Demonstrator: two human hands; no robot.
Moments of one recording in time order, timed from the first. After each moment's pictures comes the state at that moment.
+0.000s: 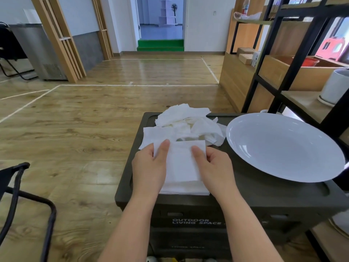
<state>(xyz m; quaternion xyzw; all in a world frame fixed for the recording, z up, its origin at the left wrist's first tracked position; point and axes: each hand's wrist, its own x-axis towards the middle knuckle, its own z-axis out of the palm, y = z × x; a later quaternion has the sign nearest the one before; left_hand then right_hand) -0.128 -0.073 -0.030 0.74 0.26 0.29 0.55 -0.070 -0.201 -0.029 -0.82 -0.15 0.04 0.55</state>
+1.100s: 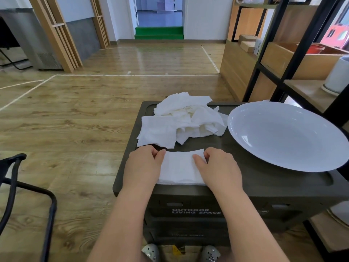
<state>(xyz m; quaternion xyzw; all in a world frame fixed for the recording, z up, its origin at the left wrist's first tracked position) -0.131 -0.057 -0.045 0.90 0.31 0.13 0.27 -0.070 -0.208 -0.043 -0.96 -0.13 0.02 0.25</state>
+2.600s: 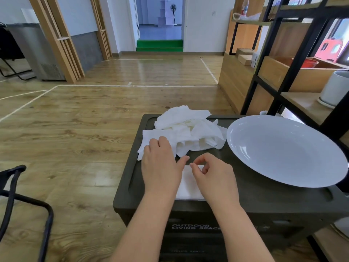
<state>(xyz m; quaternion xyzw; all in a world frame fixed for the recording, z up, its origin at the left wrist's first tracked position) -0.104 -0.088 -0.027 0.92 0.27 0.24 0.17 -0.073 -0.202 -0.039 -0.92 -0.15 -0.04 0.36</state>
